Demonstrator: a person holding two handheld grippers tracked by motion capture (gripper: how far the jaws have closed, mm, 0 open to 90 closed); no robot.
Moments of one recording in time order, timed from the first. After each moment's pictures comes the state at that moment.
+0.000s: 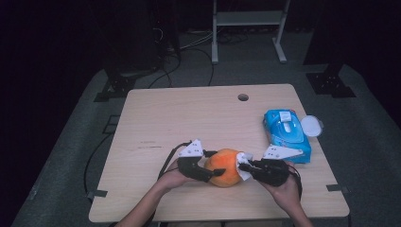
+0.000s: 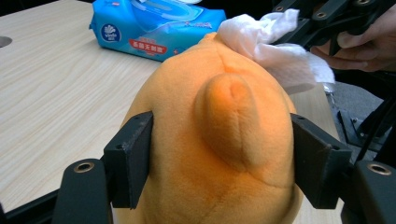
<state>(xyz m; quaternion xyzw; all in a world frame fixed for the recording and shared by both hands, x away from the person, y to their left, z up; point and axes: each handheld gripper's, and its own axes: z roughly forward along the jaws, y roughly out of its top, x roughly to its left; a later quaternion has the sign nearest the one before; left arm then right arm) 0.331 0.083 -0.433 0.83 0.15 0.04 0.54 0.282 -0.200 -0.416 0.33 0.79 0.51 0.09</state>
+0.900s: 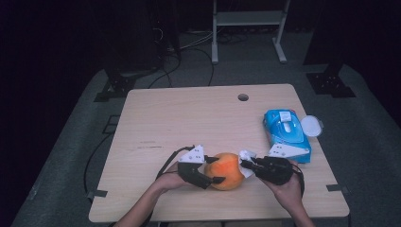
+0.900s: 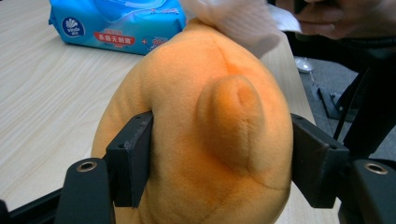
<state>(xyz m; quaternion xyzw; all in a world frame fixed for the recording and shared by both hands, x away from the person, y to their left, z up) 0.320 0.081 -0.433 0.85 0.08 0.02 0.52 0.281 -0.207 -0.407 0.34 0.77 0.54 0.10</state>
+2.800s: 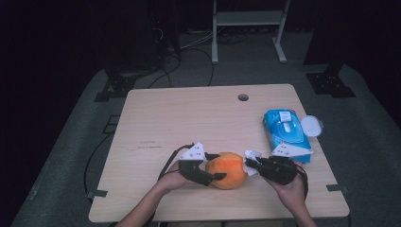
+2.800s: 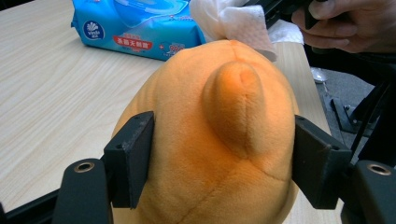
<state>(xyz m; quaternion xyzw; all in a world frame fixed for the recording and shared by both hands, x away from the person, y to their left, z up) 0.325 0.079 -0.433 0.84 0.12 0.03 0.53 0.282 -0.217 -0.413 0.37 0.76 0.52 0.10</state>
